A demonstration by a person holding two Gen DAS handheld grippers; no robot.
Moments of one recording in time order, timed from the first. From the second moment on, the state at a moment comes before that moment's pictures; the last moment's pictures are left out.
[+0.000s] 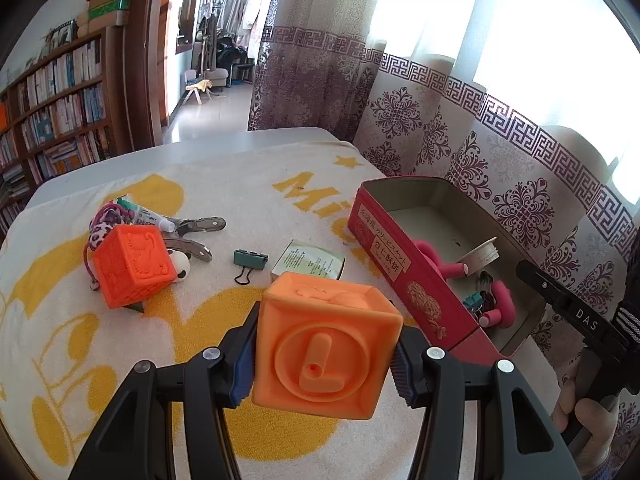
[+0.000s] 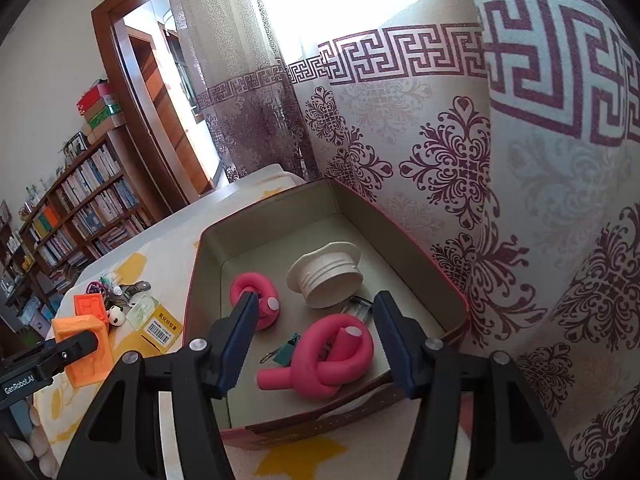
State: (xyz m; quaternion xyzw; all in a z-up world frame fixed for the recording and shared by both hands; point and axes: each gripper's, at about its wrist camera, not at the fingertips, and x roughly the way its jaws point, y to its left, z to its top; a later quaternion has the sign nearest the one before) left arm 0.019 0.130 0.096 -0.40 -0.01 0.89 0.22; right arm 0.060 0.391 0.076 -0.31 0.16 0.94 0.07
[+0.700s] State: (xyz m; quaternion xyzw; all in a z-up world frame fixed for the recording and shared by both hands) left arm -0.004 0.246 0.117 -0.39 0.02 0.87 0.31; right arm 0.069 0.414 0.082 -0.28 0.16 0.94 0.10
